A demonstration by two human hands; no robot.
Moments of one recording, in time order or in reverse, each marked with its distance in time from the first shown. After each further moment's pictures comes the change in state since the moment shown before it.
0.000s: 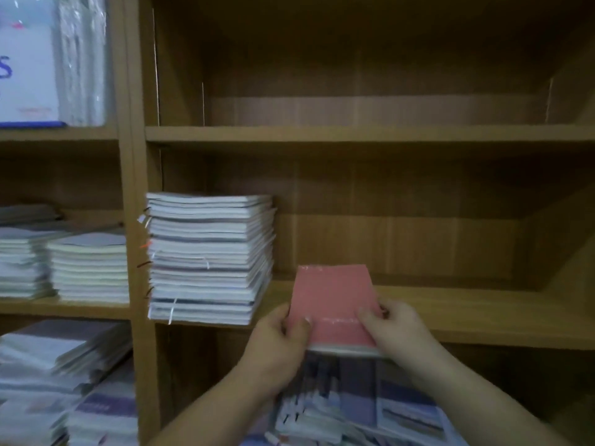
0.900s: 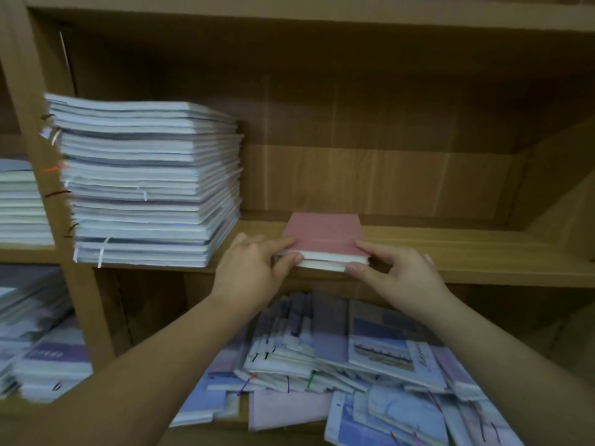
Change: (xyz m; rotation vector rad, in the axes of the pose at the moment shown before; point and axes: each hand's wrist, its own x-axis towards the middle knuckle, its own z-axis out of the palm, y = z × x) left_hand 0.078 -0.053 0.022 0.797 0.114 0.442; right_hand 0.050 0.068 -0.045 -0.618 0.022 -0.256
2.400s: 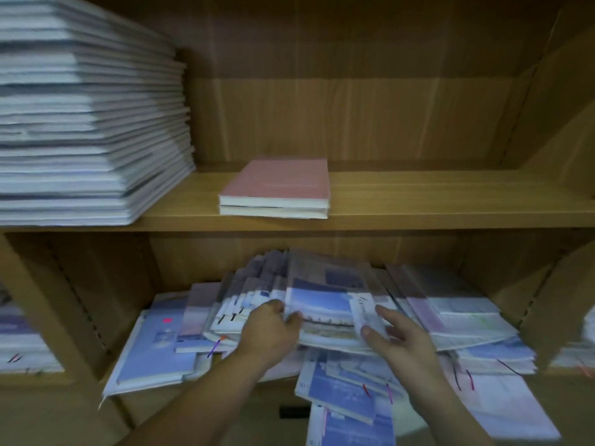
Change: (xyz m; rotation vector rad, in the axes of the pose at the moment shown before) left_hand -0.103 0.039 0.155 -0.364 -0.512 -0.640; right_hand -0.105 0.155 0.125 0.768 0.003 0.561
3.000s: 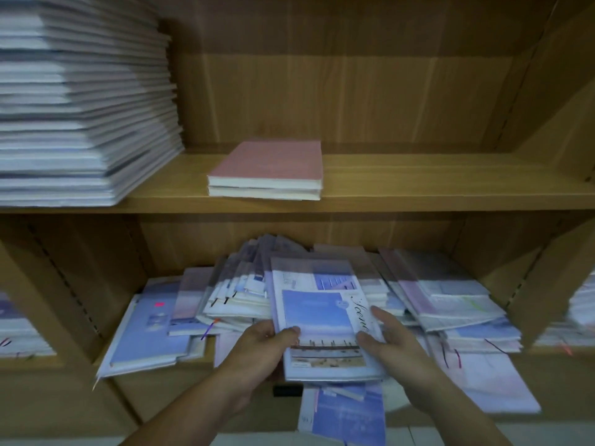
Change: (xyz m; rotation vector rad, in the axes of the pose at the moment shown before) left_hand -0.047 -0.024 0.004 -0.561 -0.302 -0.248; right_hand -0.003 0.021 -0.012 0.012 -0.184 0.220
